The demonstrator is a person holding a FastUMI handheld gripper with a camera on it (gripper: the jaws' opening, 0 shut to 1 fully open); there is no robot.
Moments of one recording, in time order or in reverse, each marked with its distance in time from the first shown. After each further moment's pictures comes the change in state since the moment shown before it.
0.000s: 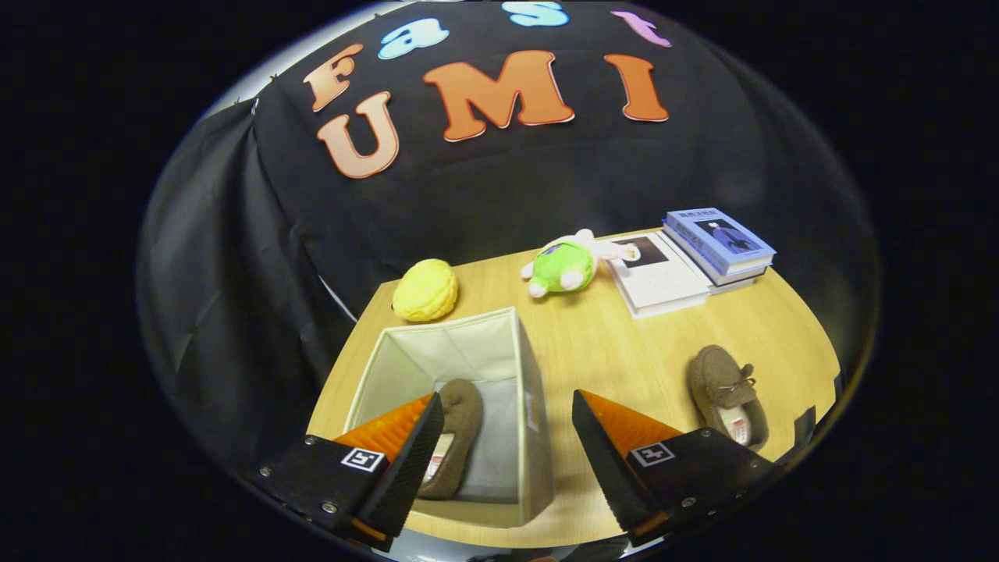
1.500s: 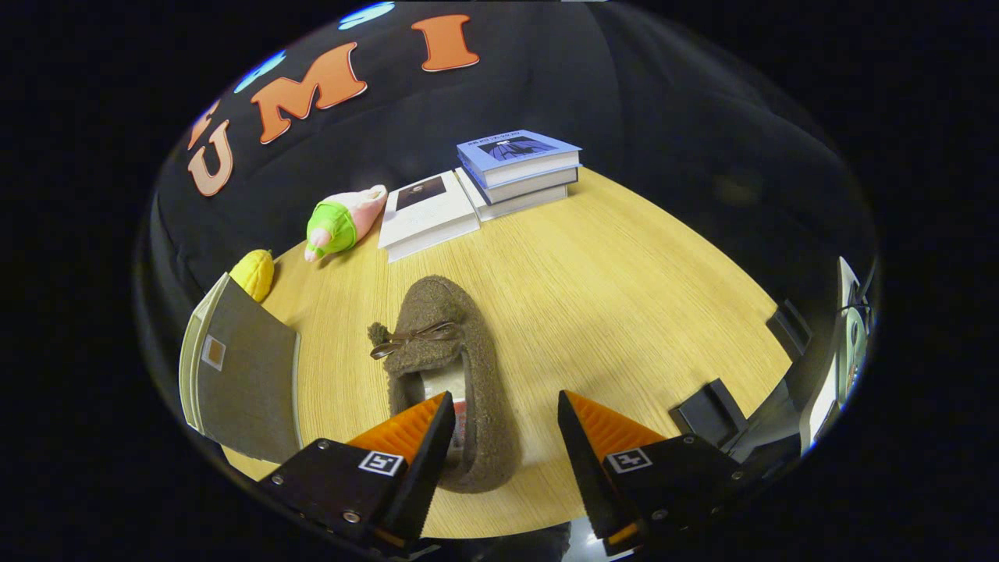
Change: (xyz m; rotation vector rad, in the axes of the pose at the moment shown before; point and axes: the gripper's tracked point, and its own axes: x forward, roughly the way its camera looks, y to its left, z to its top) arm 0.016 -0.302 -0.112 0.185 0.161 -0.276
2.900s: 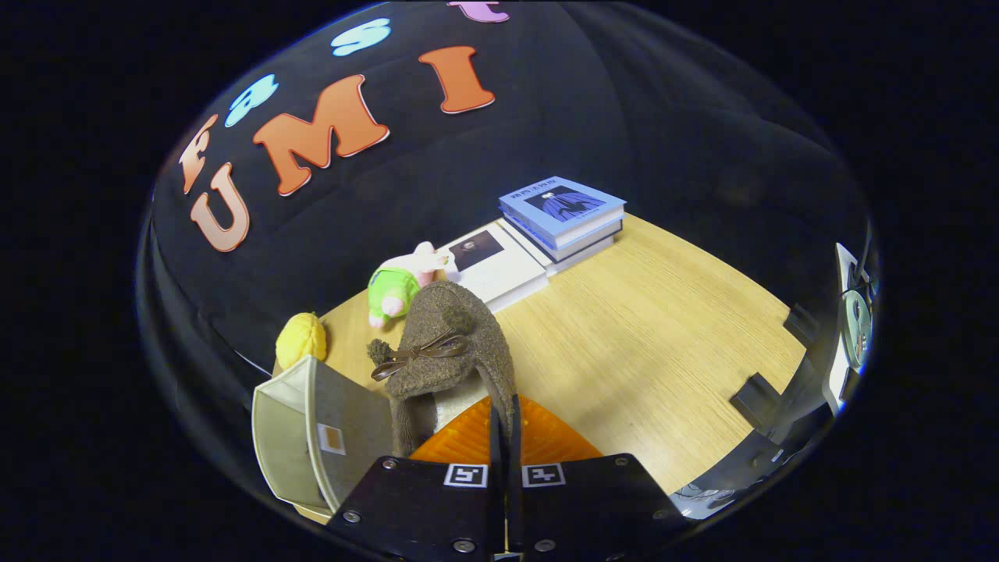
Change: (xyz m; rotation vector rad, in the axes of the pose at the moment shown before) arm -0.073 0.146 0.074 0.122 -0.159 0.050
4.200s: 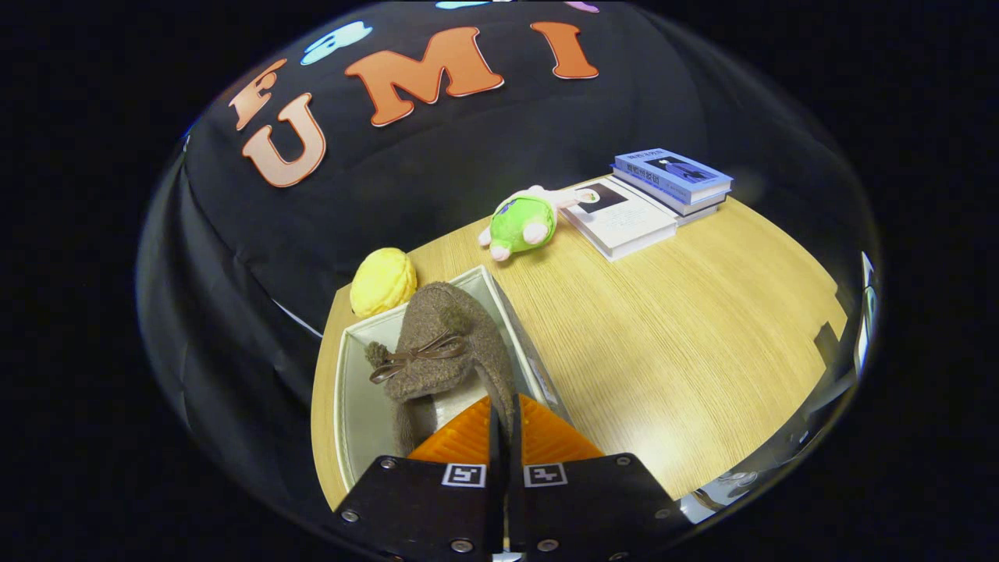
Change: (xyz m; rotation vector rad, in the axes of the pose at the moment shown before) arm -0.006 0.179 -0.105 -0.081 0.150 0.089
